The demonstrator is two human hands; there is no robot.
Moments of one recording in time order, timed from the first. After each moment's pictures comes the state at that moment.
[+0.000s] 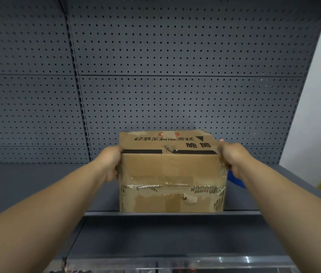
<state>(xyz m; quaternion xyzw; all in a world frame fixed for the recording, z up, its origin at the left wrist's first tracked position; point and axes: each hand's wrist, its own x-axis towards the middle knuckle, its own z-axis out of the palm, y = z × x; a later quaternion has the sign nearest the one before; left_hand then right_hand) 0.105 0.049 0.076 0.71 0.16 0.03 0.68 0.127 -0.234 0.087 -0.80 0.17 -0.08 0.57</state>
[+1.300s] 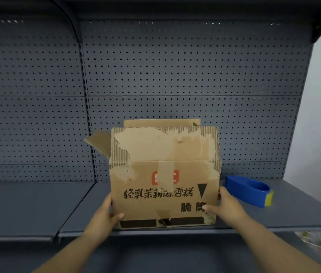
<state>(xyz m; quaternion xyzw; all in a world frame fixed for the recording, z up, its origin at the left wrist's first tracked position) 0.075 0.113 -0.021 0.88 -0.01 0.09 0.46 0.097 -0.218 0.010 -0.90 0.02 -0.04 0.43</state>
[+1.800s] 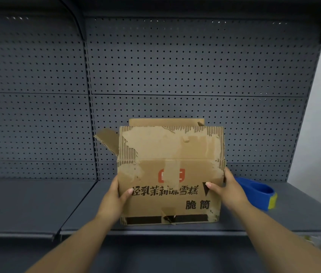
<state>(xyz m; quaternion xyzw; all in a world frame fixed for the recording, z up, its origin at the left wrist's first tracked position) 0.101 0.089 0.006 0.83 0.04 0.16 0.53 0.124 -0.218 0.035 -0.85 0.03 -0.13 0.52</state>
